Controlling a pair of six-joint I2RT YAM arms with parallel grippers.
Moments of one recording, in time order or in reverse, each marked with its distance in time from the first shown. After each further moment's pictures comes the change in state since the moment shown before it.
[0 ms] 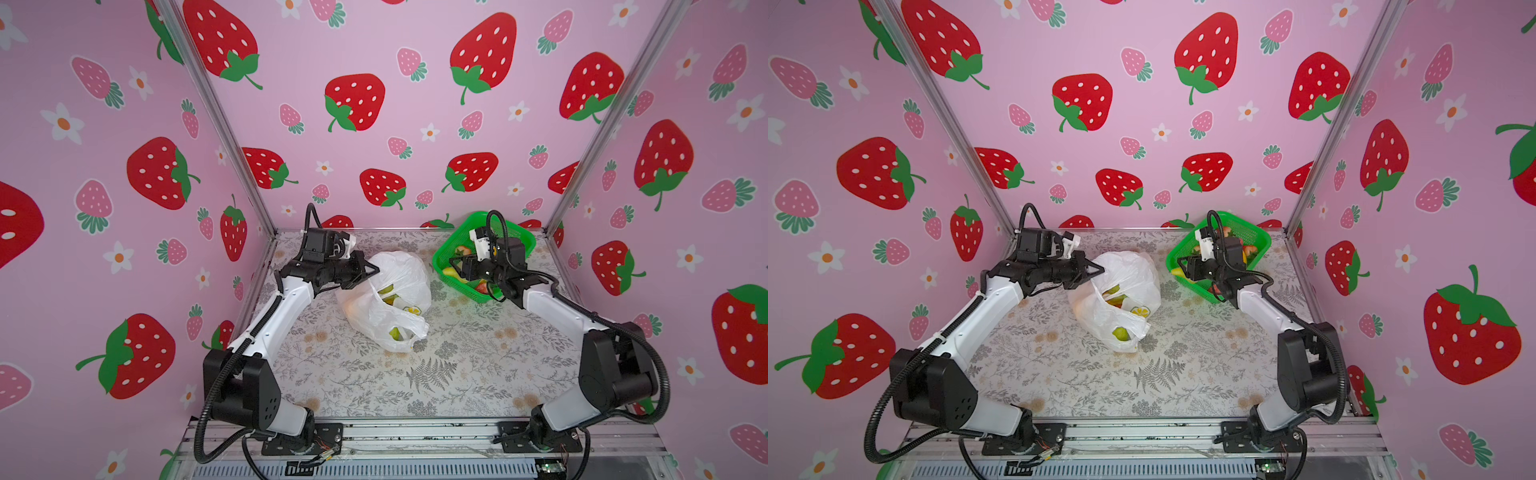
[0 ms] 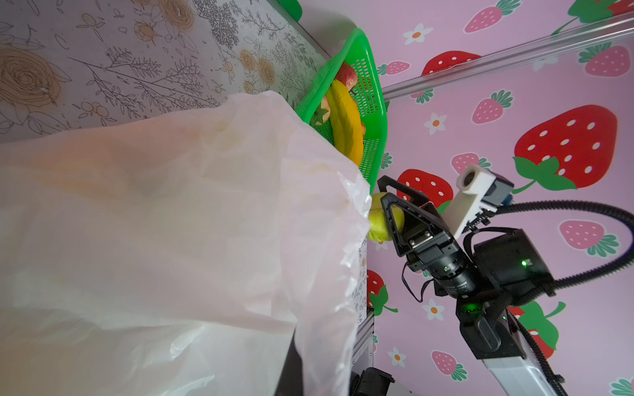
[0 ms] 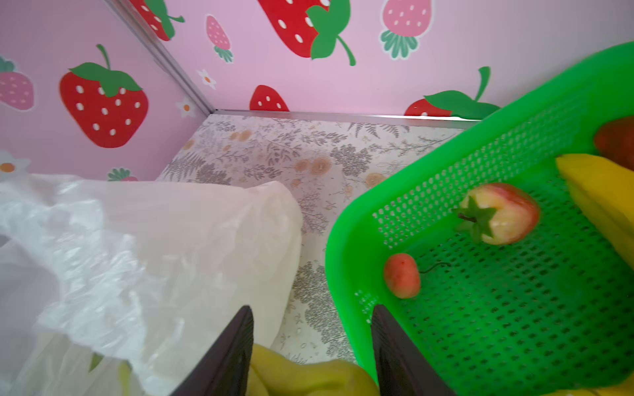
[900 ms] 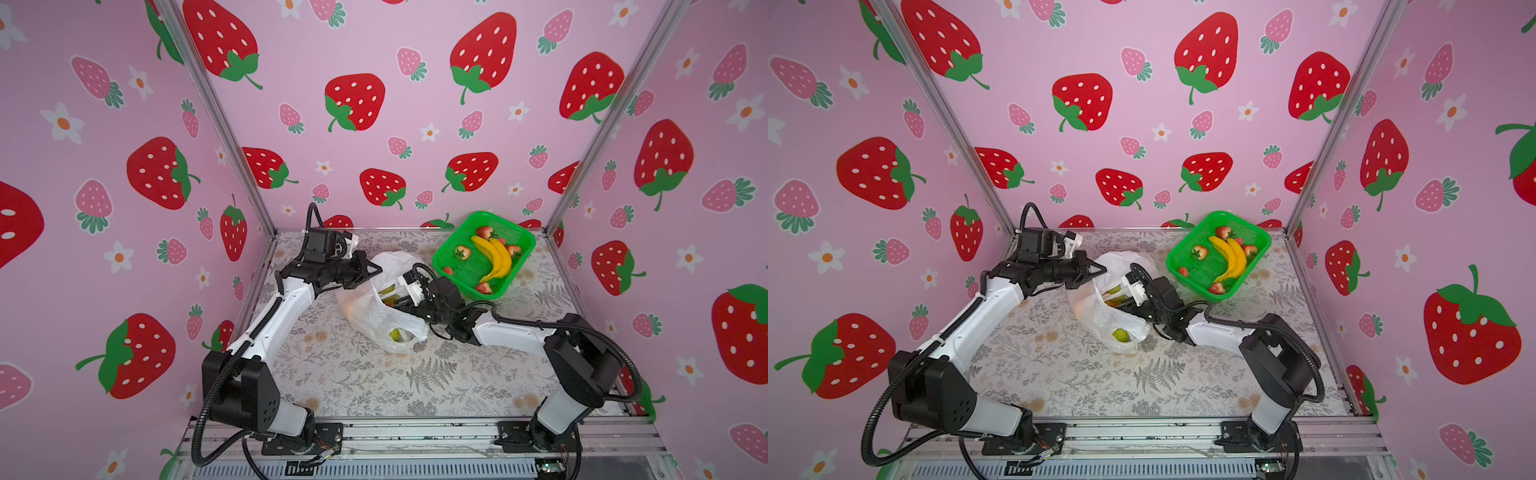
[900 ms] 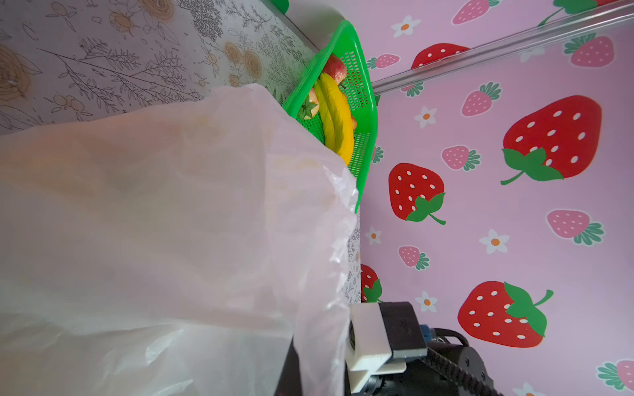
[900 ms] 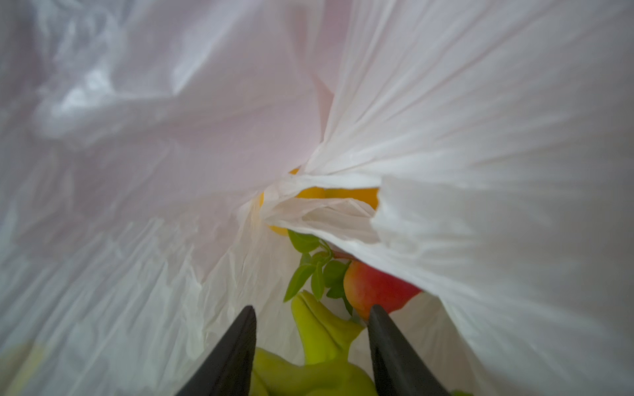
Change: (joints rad) left arm -0.023 -0.021 0.000 0.012 0.019 -0.019; right arm 0.505 0.152 -0.112 0.330 0.075 0.137
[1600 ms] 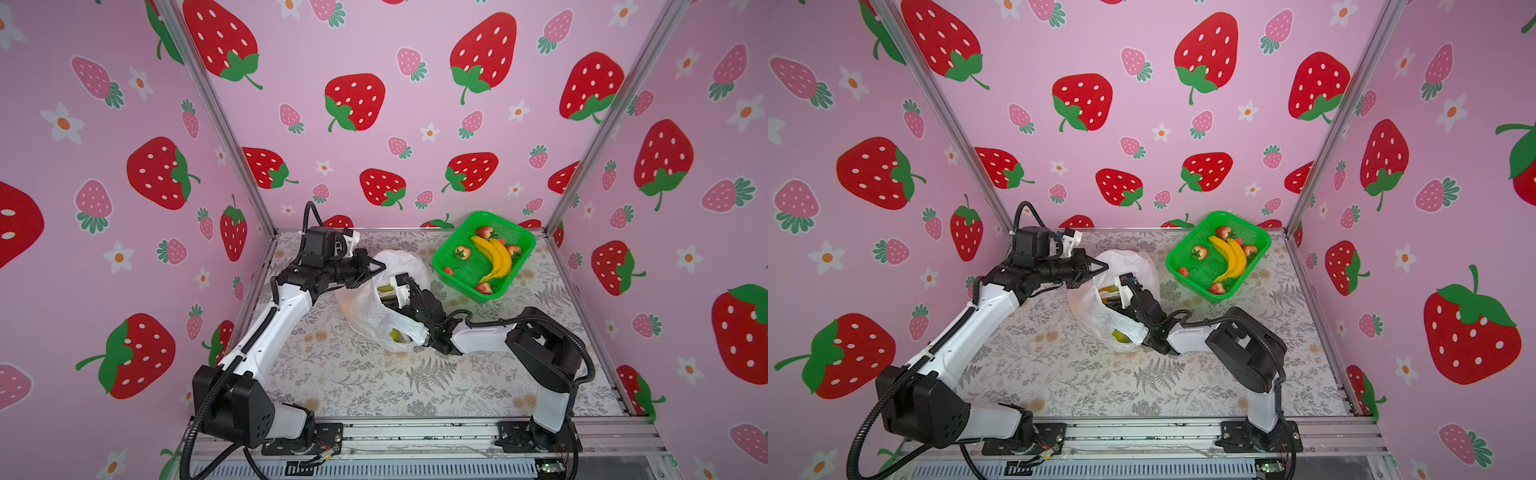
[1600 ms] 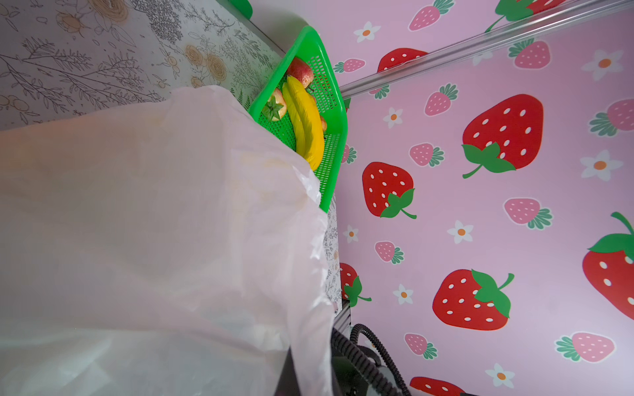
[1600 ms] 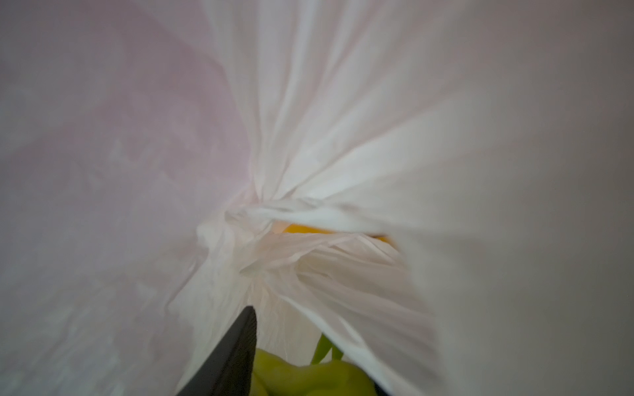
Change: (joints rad) left arm -0.024 -0.064 -0.017 0.054 0.016 -0.067; right arm 0.120 0.191 0.021 0.327 0.216 0.265
